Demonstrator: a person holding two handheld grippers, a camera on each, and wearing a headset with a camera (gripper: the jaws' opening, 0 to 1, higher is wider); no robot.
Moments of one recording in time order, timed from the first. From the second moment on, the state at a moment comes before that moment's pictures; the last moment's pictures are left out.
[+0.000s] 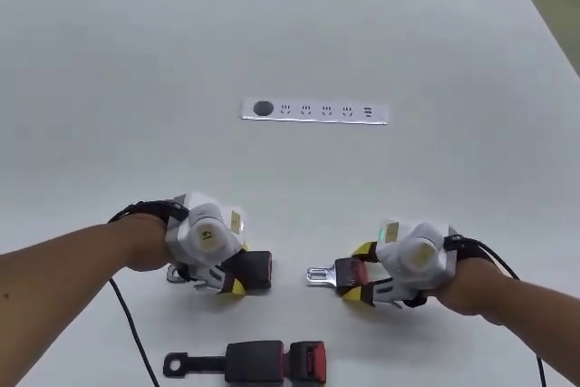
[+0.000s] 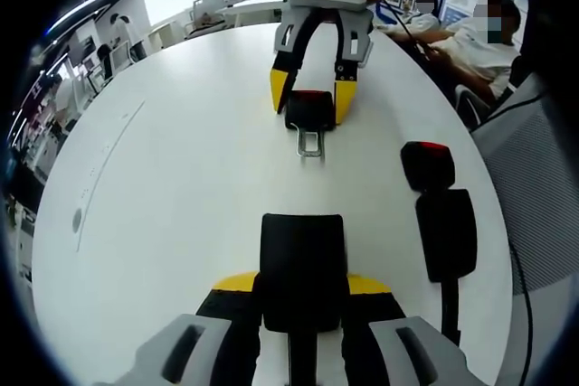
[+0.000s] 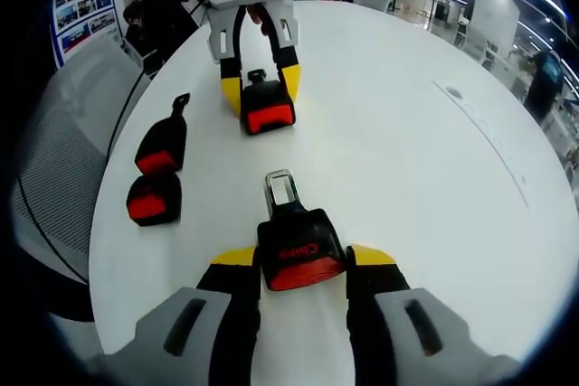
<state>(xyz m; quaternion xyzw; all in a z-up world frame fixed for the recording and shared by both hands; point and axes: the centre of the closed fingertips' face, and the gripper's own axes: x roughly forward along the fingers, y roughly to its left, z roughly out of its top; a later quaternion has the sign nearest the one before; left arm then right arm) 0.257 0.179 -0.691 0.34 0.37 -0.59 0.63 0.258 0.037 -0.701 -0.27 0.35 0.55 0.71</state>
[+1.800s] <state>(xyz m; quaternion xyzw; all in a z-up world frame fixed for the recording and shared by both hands) 0.253 0.170 -0.672 0.21 0.40 -0.53 0.72 0.273 -0.001 -0.670 -0.17 0.33 0.39 0.84</state>
